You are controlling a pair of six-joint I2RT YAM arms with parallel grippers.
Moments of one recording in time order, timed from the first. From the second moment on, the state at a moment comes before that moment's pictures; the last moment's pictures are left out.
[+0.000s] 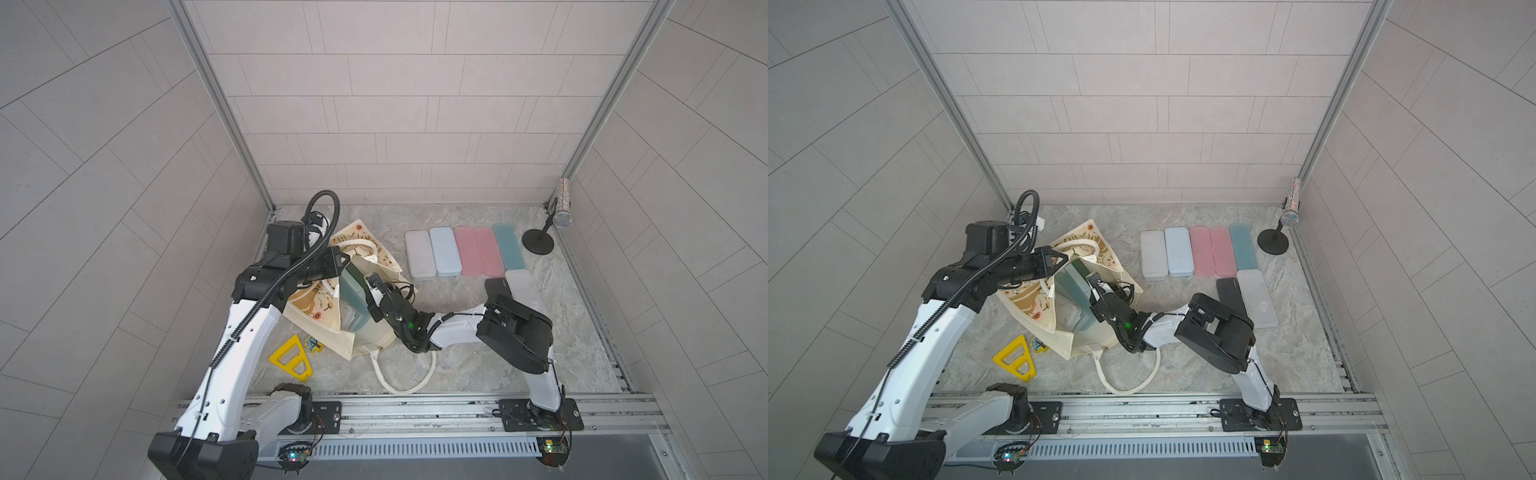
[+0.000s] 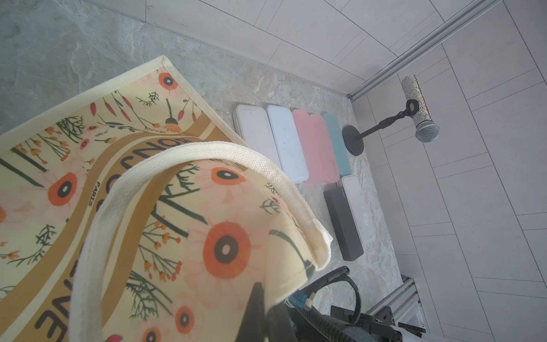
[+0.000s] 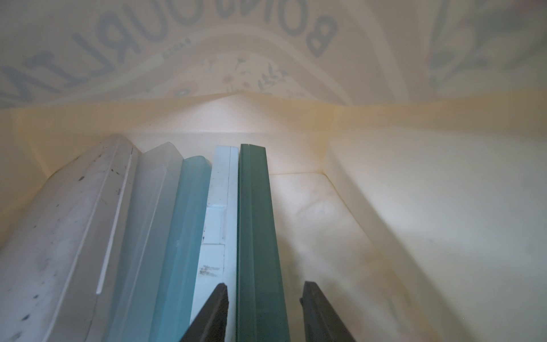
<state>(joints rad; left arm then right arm) -0.15 1.07 1.22 -0.83 0.46 -0.38 1.03 2.02 1.05 0.64 0.46 0.09</state>
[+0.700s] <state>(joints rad) -0.15 1.07 1.22 -0.83 0.46 -0.38 1.00 2.02 0.99 0.68 0.35 0.29</state>
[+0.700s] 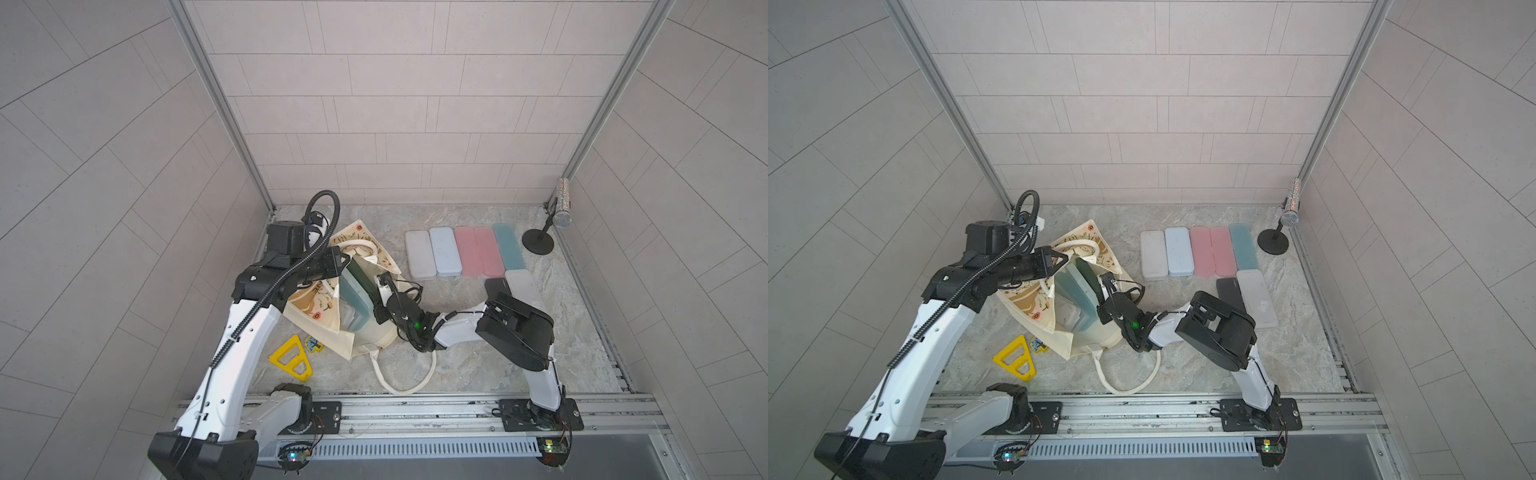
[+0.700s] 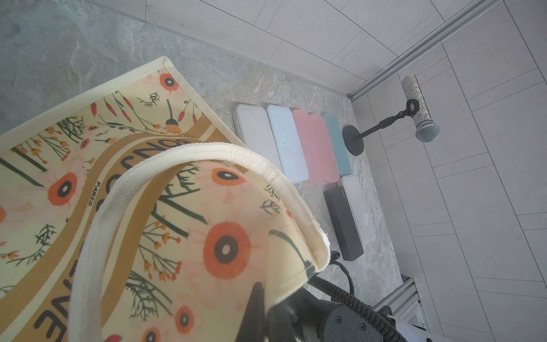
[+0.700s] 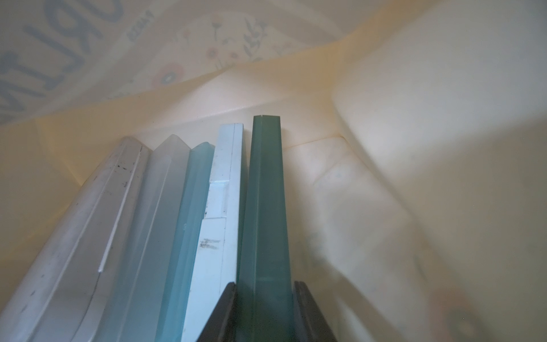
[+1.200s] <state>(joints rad) -0.15 1.08 1.22 -0.83 0.46 -0.37 1.07 1.78 0.83 0.51 0.40 0.19</state>
